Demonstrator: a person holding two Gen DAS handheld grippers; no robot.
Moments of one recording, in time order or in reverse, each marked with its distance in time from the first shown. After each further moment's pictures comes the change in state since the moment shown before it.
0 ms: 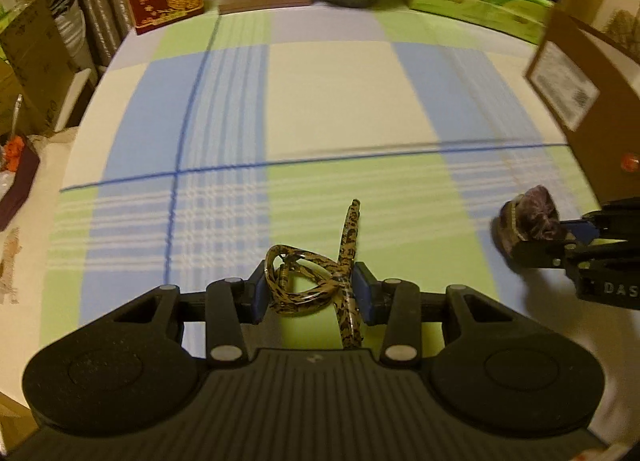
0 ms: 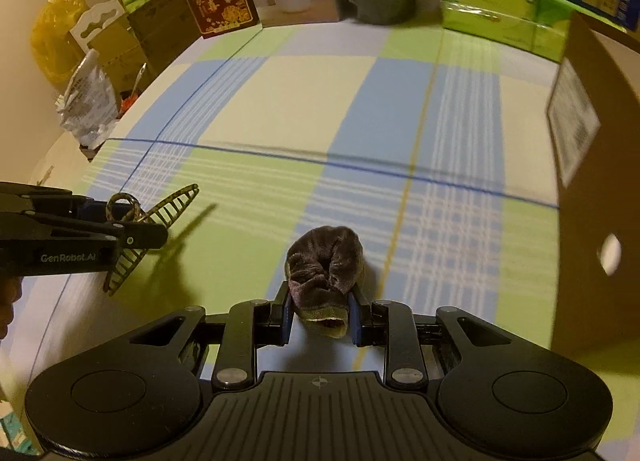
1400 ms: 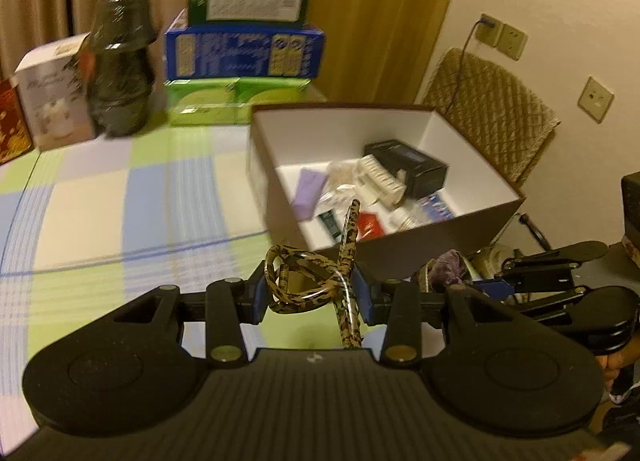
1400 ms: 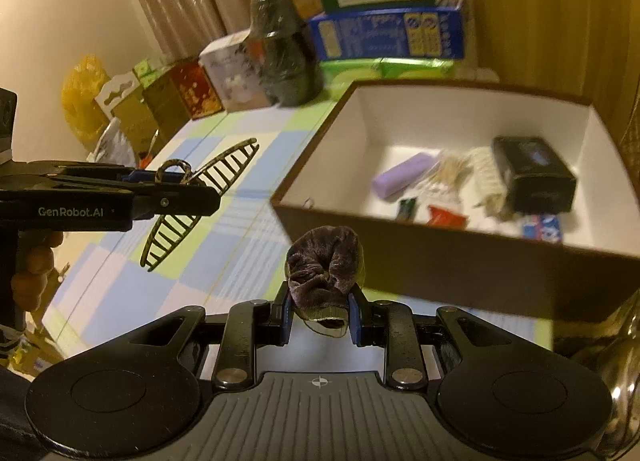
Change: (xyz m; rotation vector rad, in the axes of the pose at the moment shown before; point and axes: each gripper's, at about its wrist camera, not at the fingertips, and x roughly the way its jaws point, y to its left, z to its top) left arm -0.125 -0.261 0.018 0.126 -0.248 -0.277; right arm -0.227 -0.159 -0.080 0.029 -0.193 0.062
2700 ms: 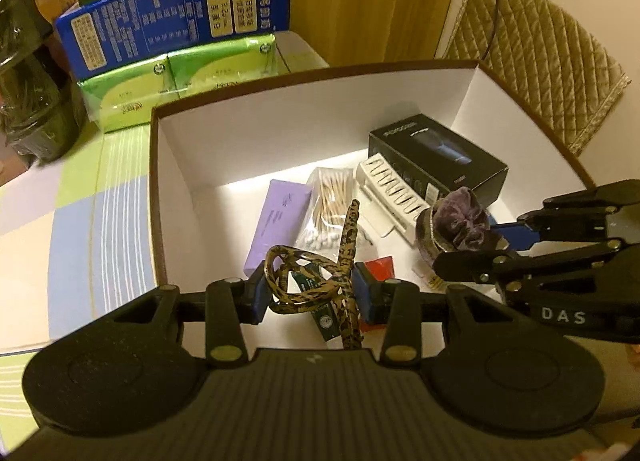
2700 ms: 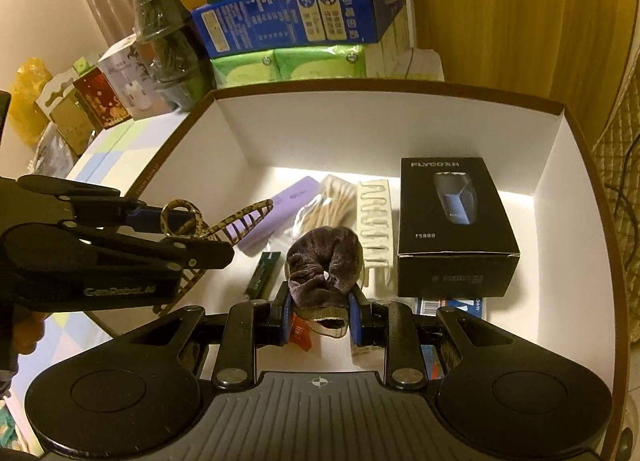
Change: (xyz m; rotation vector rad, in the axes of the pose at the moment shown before) left arm 0.192 -0.048 0.073 0.078 0.193 0.115; right arm 0.081 -0.135 0.078 0.031 0.092 -0.090
